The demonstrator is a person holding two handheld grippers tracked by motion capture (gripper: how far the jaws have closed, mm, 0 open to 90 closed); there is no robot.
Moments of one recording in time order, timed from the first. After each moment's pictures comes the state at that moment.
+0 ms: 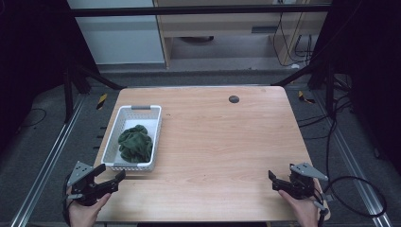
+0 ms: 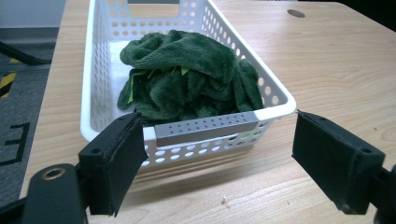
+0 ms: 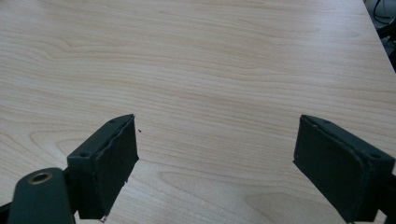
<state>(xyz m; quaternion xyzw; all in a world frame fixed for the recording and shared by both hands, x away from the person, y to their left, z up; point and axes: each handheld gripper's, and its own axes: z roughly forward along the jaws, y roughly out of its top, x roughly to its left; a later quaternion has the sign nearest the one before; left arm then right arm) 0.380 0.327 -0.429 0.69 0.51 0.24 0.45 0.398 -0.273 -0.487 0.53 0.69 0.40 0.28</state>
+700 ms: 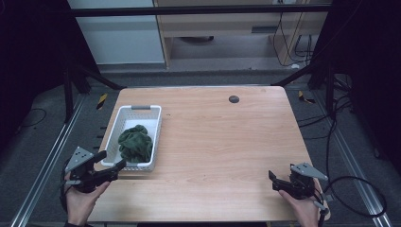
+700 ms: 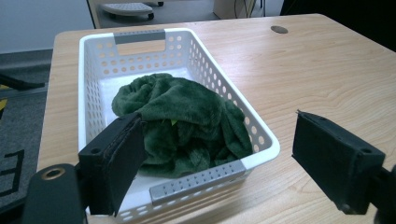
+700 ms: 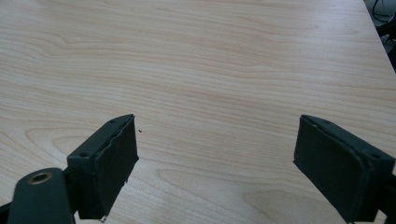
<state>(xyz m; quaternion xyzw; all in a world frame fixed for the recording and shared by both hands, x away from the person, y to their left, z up) 0.403 0.321 -0.393 0.71 0.48 0.25 0.46 0.399 -0.274 -0.488 0.54 0.69 0.39 0.28</state>
